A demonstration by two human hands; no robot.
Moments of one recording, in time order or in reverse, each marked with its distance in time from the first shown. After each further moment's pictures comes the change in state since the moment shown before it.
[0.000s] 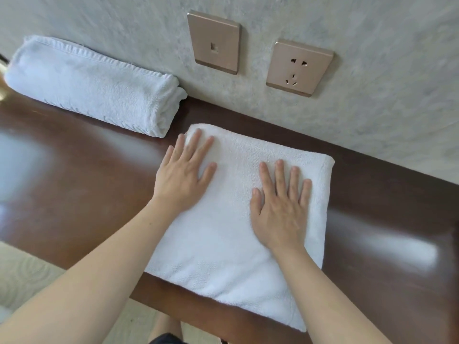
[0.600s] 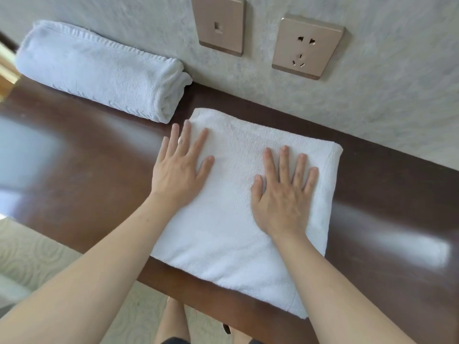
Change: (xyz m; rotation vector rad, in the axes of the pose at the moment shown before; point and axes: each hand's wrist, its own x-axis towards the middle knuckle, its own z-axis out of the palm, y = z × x) left_hand -0.024 0.002 -0.003 0.024 0.060 -0.100; right_hand 0.001 -0.002 -0.004 -0.036 -0.049 0.018
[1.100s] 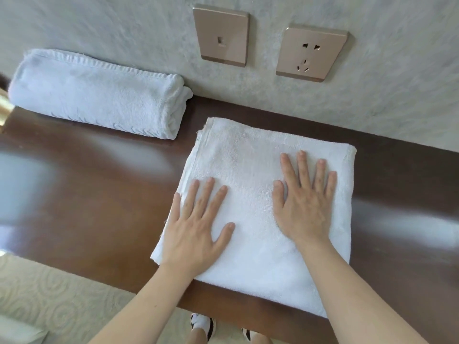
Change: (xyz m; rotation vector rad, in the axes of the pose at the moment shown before) left_hand -0.083 -0.015 0.010 0.055 -0.090 0.215; right_hand -0.006 0.000 0.003 -0.013 -0.004 0.114
